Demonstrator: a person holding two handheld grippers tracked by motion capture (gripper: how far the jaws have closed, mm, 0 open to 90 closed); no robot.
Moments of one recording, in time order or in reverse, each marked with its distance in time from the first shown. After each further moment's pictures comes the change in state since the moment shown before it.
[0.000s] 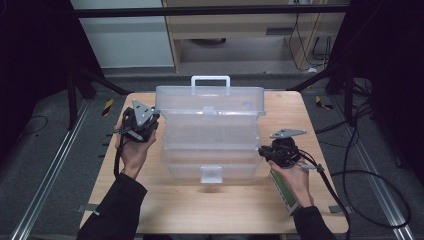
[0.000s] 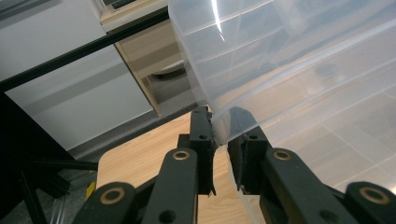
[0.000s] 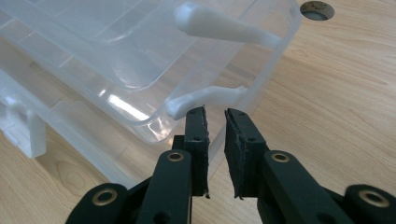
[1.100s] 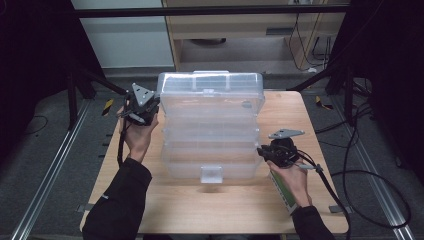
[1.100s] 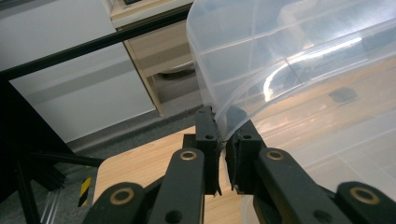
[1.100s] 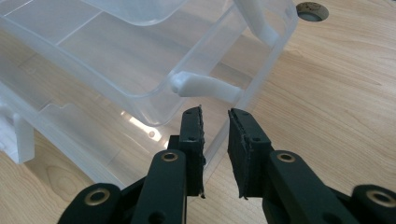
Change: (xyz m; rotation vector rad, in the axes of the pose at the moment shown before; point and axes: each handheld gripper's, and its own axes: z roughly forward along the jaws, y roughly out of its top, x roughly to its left) left arm 0.014 0.023 0.026 0.012 0.037 -0.104; right arm 0.002 -0.001 0.004 -0.001 -0.024 0.004
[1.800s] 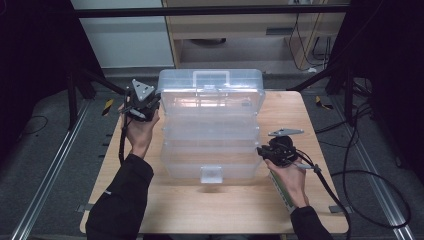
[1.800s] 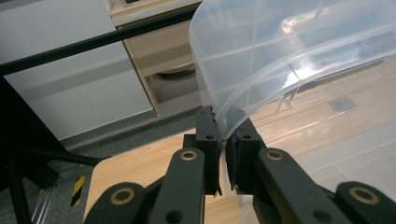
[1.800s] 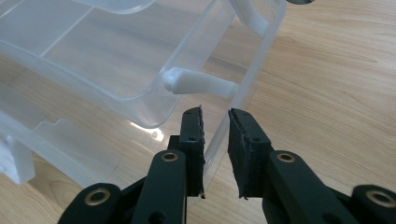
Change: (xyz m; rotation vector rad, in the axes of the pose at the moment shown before) left arm 0.002 0.007 0.008 -0.001 -0.002 -0.034; right arm 0.005 0.004 0.003 0.029 -0.047 0.095
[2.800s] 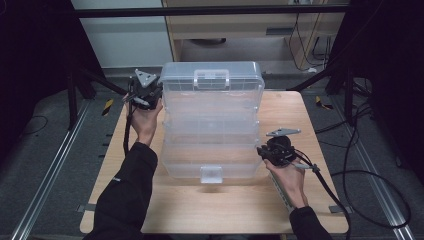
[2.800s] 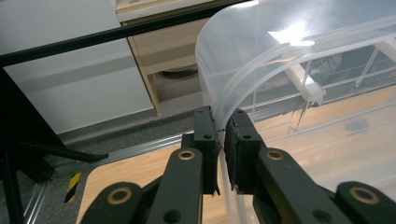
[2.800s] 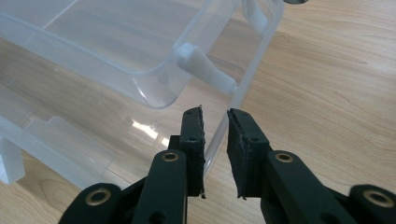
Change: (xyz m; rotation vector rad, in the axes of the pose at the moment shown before) left arm 0.006 0.016 0.030 0.012 0.020 -0.051; right arm 0.004 0.001 0.000 0.013 -0.027 -0.016
